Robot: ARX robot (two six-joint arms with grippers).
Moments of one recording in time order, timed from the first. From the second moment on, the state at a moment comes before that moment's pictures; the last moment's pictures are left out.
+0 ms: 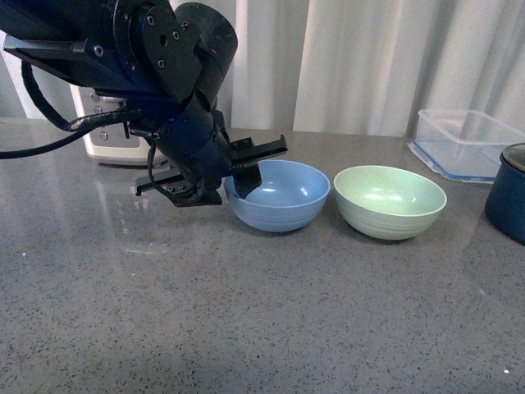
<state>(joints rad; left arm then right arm) -0.32 2.18 1.70 -0.28 -0.05 -0.45 0.00 0.00 0.01 0.00 0.00 0.00</state>
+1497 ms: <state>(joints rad) -0.02 0.98 0.12 0.84 -0.01 -0.01 0.00 0.00 0.01 0.00 0.00 0.00</state>
